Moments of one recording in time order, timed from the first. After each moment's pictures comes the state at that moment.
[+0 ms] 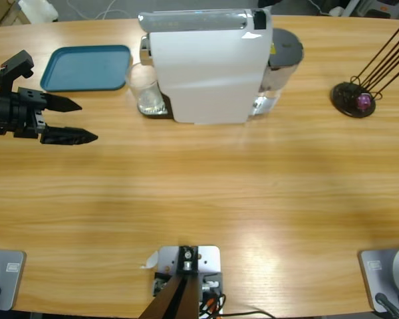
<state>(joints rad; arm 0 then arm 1) -0.33 1.45 -0.73 0.24 -0.51 0.41 0.59 1.83 -1.83 0.98 0.05 0.14</state>
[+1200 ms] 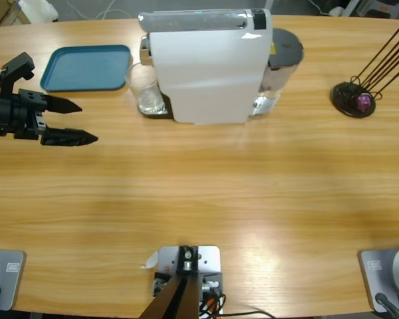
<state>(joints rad) -0.33 1.45 -0.72 0.24 -0.51 0.41 0.61 1.77 -1.98 1.05 0.02 0.12</state>
